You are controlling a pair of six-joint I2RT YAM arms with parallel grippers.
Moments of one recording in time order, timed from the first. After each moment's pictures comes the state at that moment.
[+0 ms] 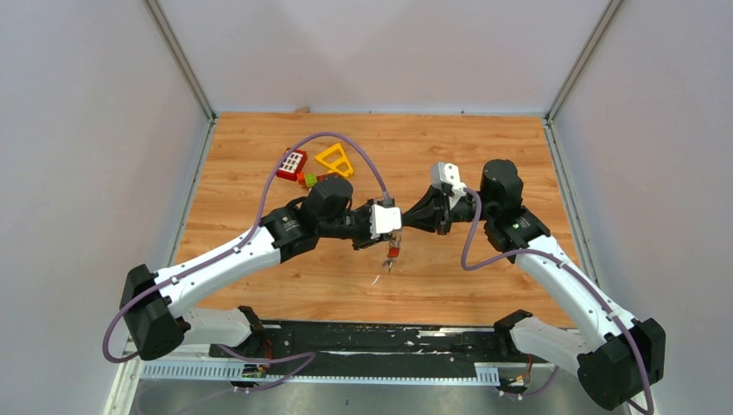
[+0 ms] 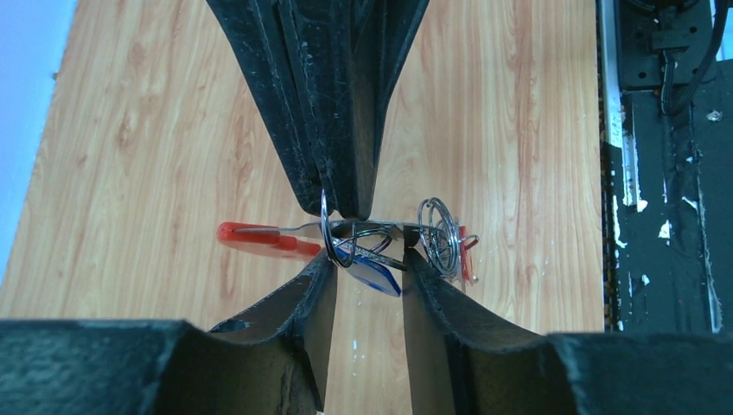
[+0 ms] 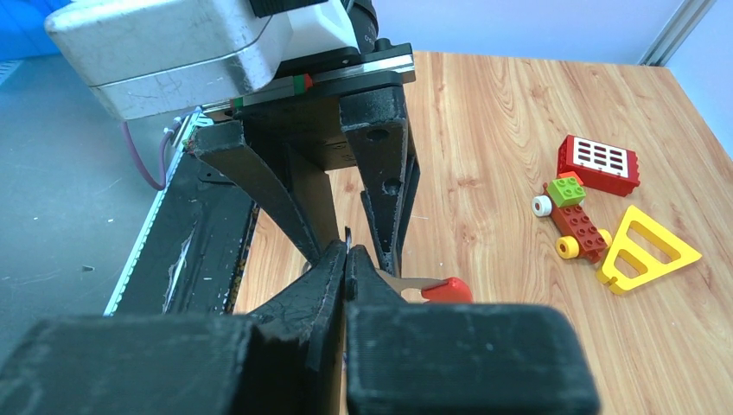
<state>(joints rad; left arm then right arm) -0.91 1.24 1.04 -0.29 0.42 0.51 0.46 1.05 0.87 0.03 -1.14 -0.20</state>
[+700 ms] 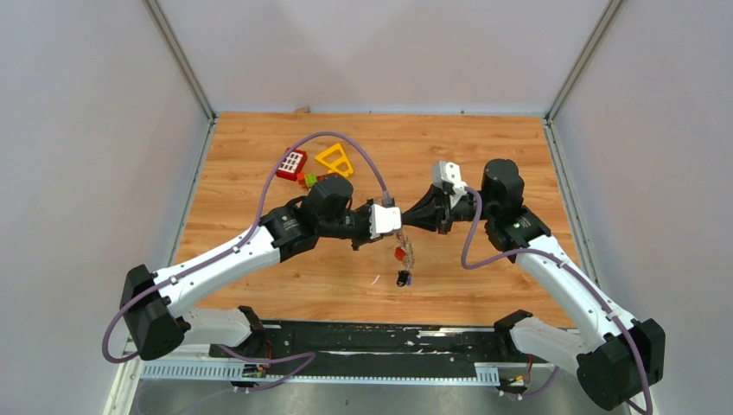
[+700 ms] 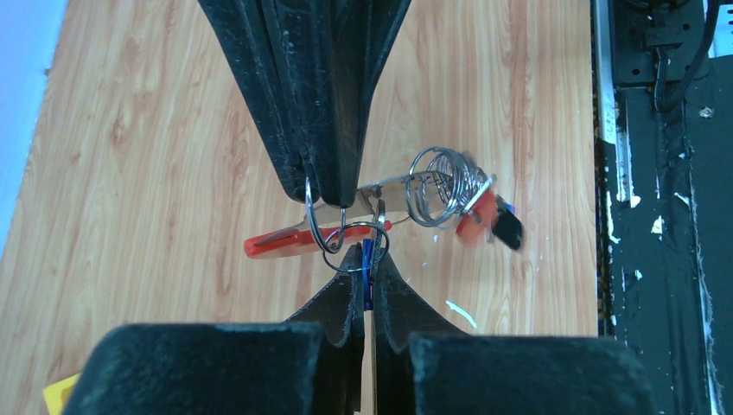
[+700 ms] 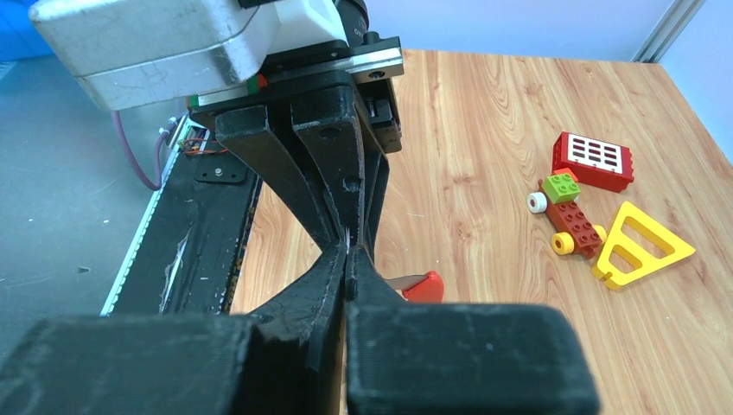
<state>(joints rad) -0.91 1.24 1.05 -0.31 0.43 0.51 0.44 1.05 0.87 0.03 -1.13 -0.20</state>
